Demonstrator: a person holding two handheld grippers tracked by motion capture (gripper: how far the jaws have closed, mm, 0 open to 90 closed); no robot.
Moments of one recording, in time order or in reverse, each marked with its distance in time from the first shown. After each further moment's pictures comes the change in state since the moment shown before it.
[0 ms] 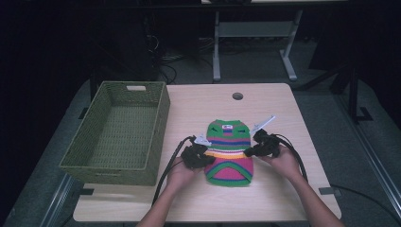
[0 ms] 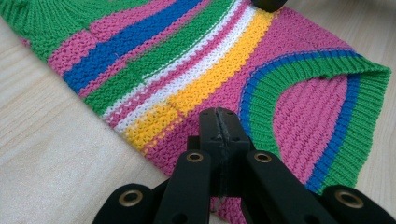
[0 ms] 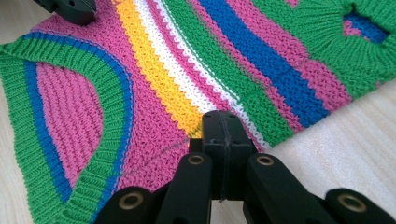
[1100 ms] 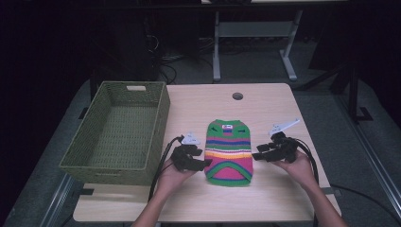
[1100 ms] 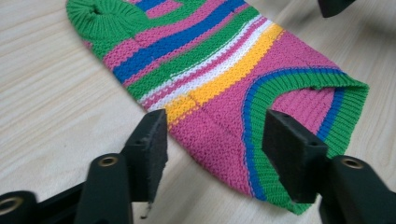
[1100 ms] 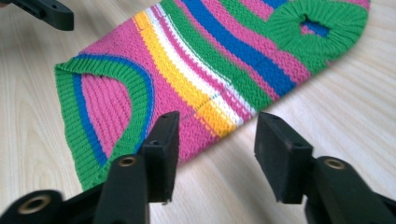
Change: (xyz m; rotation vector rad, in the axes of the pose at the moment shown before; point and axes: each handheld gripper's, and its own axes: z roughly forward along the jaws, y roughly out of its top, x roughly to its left) left arm -0.002 -0.013 -0.036 -0.091 0.060 -0.063; right arm -0.001 -0.037 -0.040 -0.170 0.030 0.081
